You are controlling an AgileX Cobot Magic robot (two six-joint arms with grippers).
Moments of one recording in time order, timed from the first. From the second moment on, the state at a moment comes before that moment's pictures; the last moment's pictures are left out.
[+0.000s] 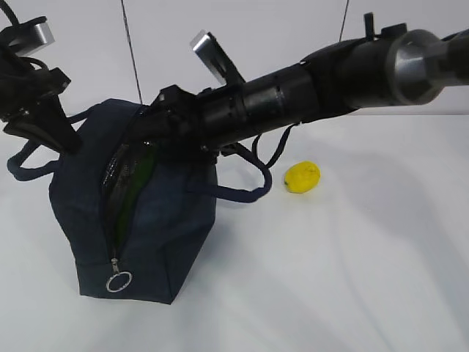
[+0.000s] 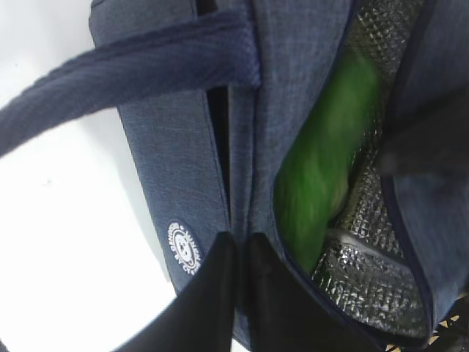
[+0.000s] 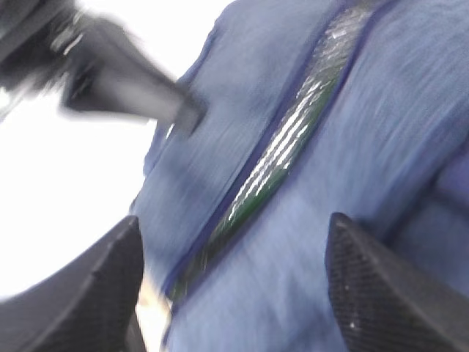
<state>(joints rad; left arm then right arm) -0.08 1.81 -1.43 -0.57 1.21 0.34 0.44 2.09 -1.50 1.48 0.91 -0.90</state>
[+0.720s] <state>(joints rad) -0.08 1.81 -1.43 -0.57 1.21 0.34 0.38 1.78 -1.50 0.81 0.98 -0.63</state>
